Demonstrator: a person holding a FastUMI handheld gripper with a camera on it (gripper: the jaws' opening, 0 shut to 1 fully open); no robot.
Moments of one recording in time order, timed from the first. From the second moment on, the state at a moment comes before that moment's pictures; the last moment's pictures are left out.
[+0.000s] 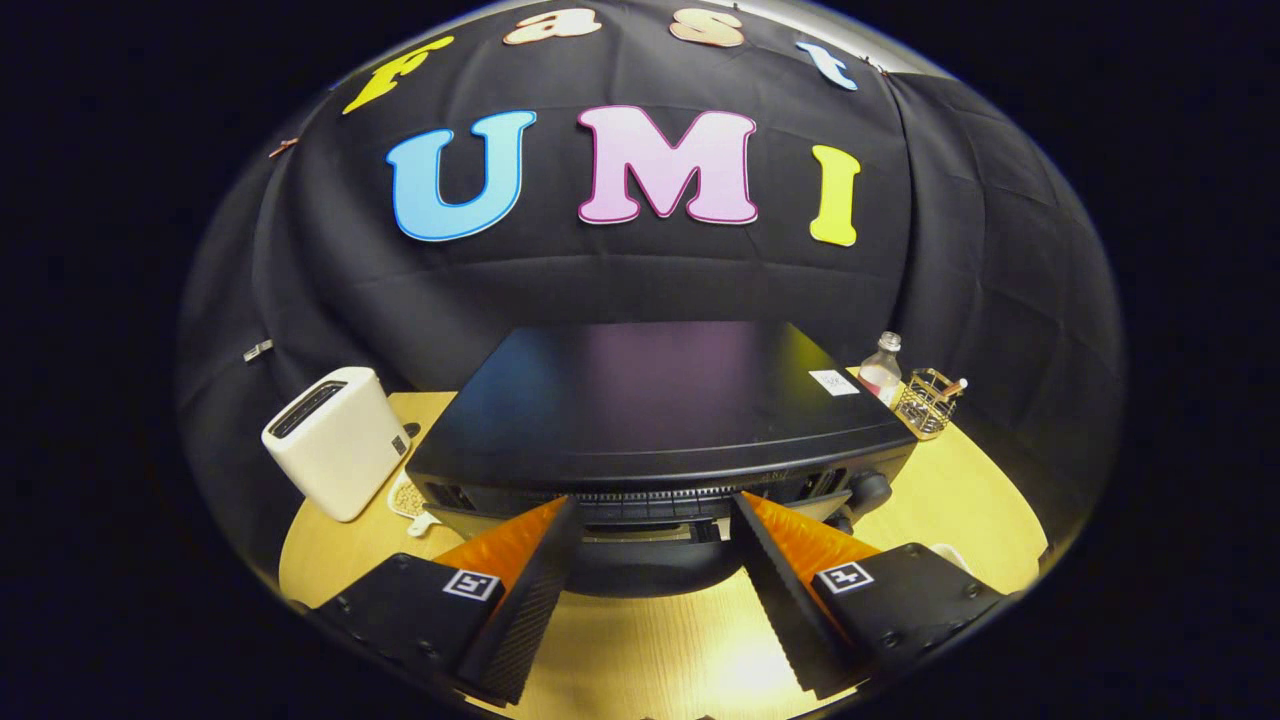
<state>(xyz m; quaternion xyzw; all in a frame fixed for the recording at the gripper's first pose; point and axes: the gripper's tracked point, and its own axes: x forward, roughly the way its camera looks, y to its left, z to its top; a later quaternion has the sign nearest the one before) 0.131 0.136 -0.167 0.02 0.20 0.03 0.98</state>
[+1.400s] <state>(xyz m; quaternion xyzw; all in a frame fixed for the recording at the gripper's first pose) 0.030 -0.044 -0.229 0.03 0.33 0.14 0.93</state>
